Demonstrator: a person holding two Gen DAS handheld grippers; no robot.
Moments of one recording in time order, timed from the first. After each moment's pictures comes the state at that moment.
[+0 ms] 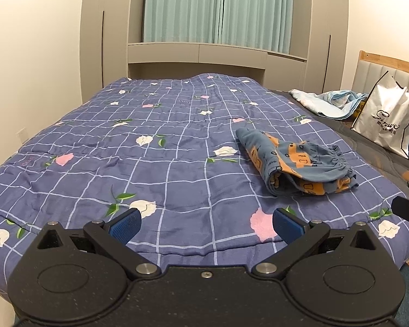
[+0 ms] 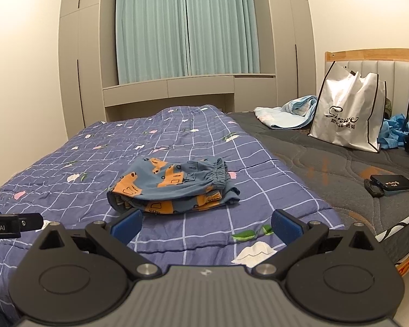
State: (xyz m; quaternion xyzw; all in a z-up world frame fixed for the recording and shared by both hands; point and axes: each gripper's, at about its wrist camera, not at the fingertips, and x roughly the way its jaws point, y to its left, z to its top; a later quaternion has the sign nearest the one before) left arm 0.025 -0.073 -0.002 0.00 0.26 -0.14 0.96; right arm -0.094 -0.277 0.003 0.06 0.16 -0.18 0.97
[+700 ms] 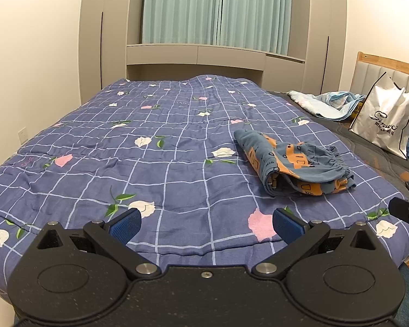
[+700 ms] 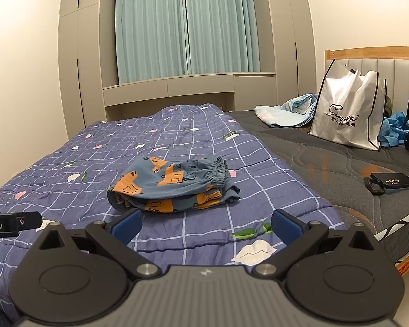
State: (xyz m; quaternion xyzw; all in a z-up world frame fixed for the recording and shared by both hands) left arm 0.024 -0.073 0.000 0.00 0.25 -0.15 0.96; right arm -0.095 -0.278 0.003 0.06 0.16 -0.18 0.97
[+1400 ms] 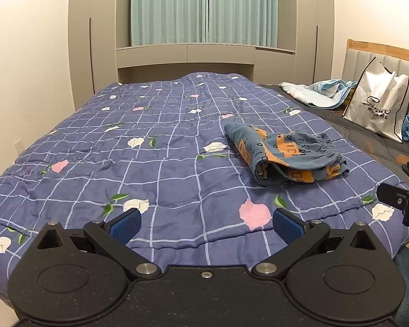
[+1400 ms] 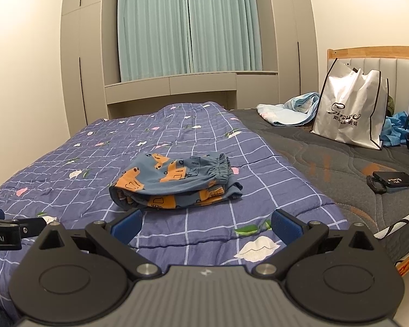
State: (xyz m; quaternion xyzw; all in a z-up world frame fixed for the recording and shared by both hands) left arm 0.011 -0.084 -0.002 0.04 0.25 -0.16 0.95; right arm -0.094 -0.279 0.000 0.06 0.17 -0.17 0.97
